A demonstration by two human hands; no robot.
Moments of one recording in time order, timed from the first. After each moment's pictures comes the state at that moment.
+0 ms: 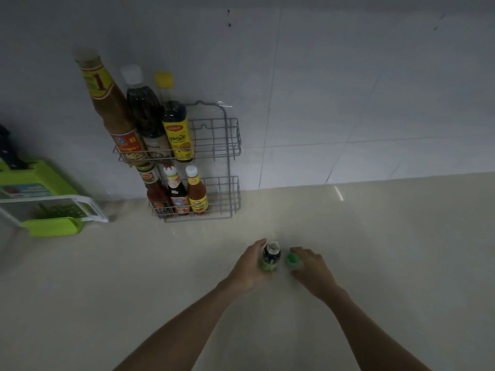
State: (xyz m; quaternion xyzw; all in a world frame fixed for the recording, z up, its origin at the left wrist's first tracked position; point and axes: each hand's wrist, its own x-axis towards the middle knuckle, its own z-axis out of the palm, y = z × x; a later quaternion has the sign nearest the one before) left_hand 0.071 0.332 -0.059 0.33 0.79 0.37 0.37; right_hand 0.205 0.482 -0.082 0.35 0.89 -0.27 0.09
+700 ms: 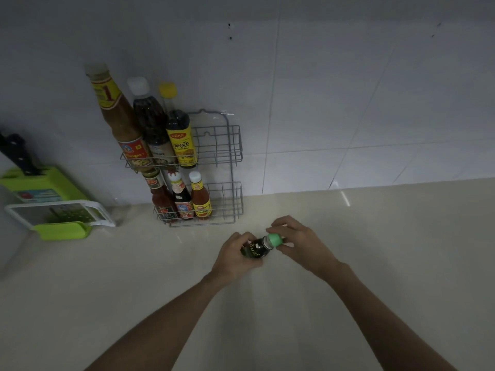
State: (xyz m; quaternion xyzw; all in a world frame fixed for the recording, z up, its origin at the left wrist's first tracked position) left_hand 0.042 0.323 -0.033 0.34 0.82 0.39 0.24; right_hand 0.163 0.487 -0.002 0.06 0.95 -0.28 -0.16
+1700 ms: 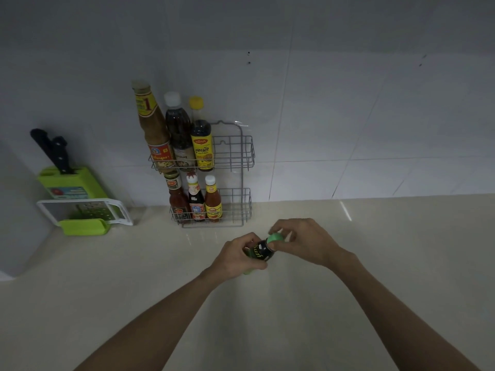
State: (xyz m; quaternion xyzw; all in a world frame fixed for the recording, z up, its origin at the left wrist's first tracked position) left_hand 0.053 0.287 0.018 0.33 0.78 0.42 0.32; right_hand 0.171 0.452 0.072 0.12 0.96 -0.25 -0.06
